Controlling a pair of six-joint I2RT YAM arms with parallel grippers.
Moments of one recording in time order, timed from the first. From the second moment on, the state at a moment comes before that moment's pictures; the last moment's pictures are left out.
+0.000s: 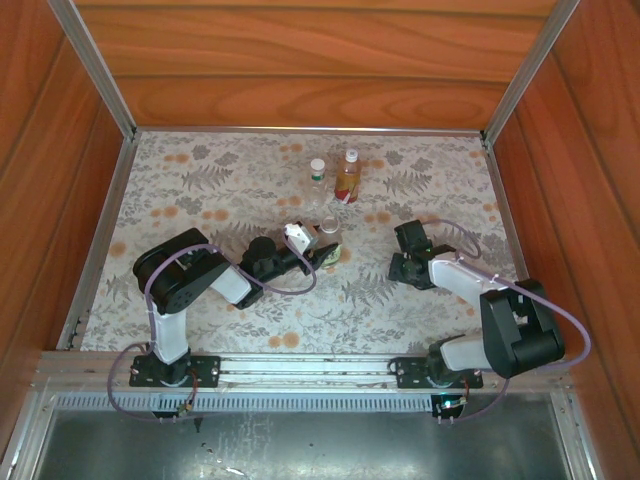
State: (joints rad) left arm -0.82 1.90 0.53 1.33 0.23 0.02; right arm 0.36 1.36 0.59 -0.46 0.15 0.53
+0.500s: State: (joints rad) left arm -0.82 1.90 0.53 1.32 0.23 0.02; right arm 0.36 1.35 0.59 -0.47 0.11 0.54
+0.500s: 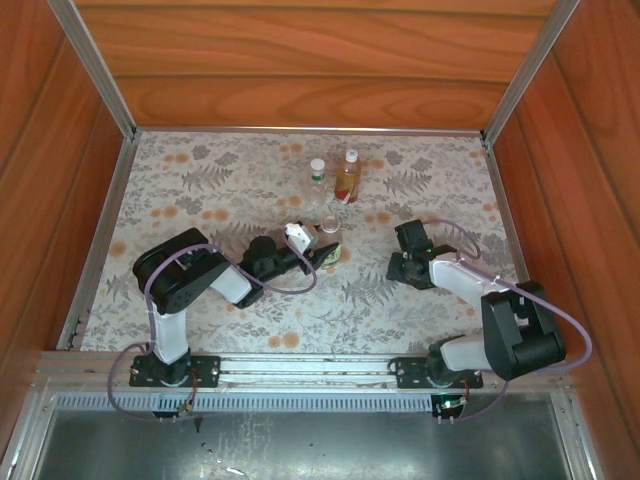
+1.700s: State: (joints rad) left arm -0.82 1.89 0.54 1.30 0.24 0.02; right arm 0.38 1.27 0.78 -0.67 0.00 0.46
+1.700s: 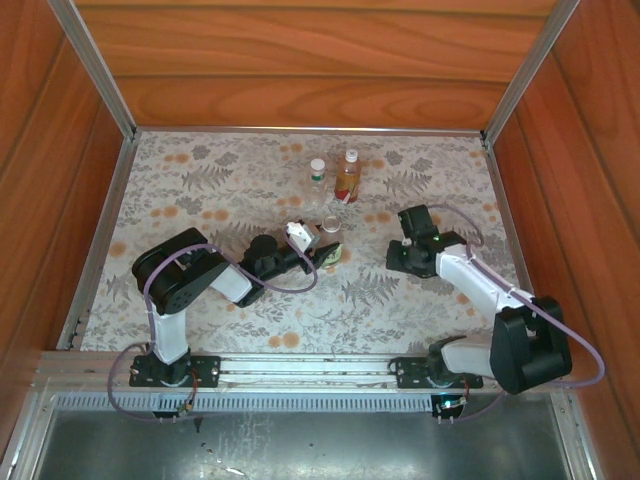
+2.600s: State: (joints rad) left arm -0.82 1.91 0.59 1.27 0.29 0.02; right arm 0.67 1.46 1.46 -0.96 -0.07 0.29
